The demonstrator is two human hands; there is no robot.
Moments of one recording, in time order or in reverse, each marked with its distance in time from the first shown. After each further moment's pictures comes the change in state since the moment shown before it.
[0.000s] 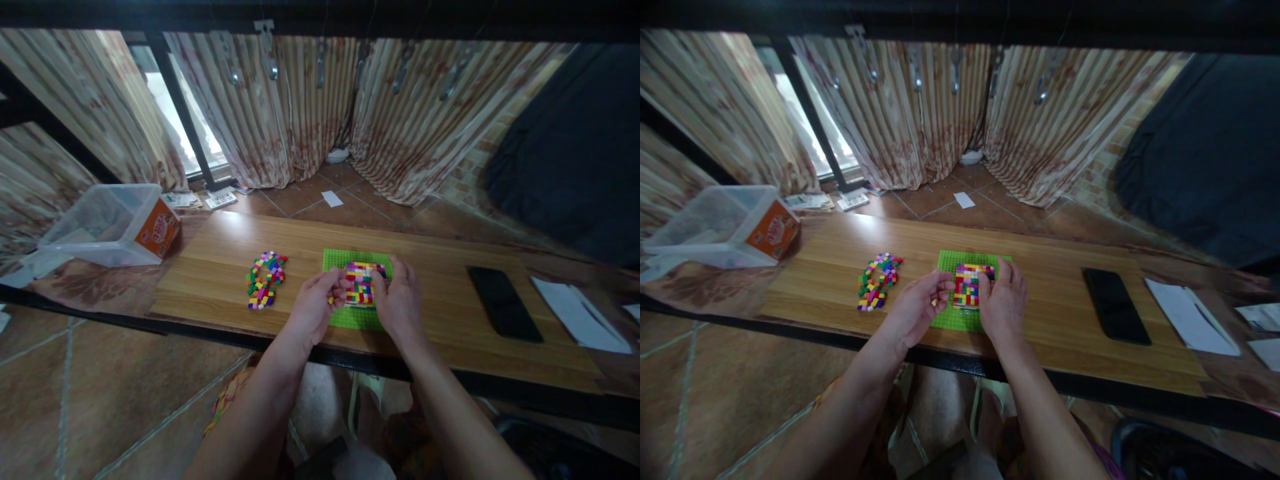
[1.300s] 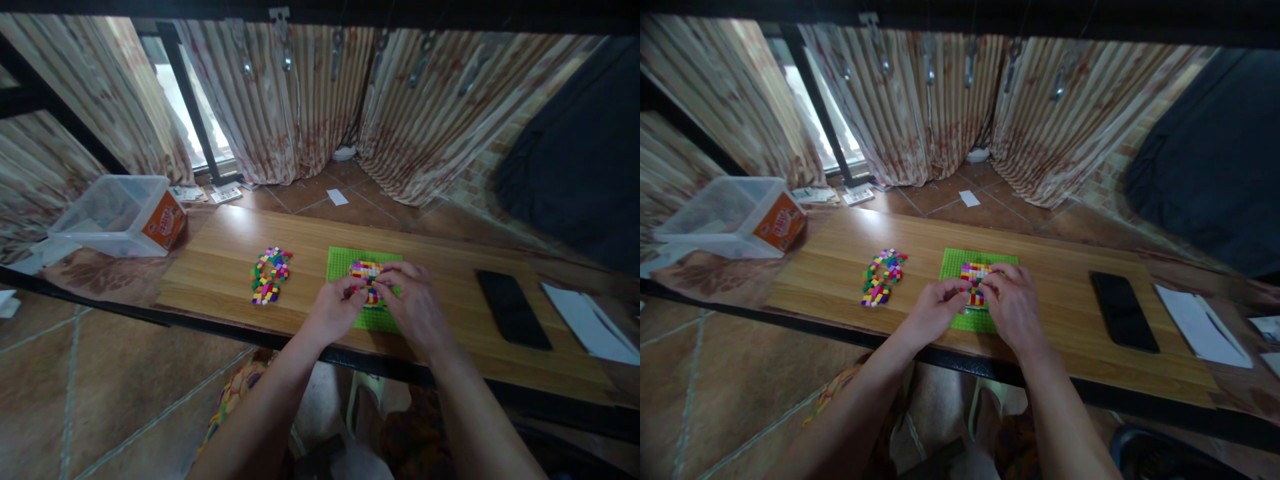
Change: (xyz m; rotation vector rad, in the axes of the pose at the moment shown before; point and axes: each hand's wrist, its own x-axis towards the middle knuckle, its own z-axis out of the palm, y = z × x) left_hand 0.012 -0.027 -0.007 0.659 -0.147 0.309; right_hand 0.013 0.001 -0.029 0.018 -0.261 -0.331
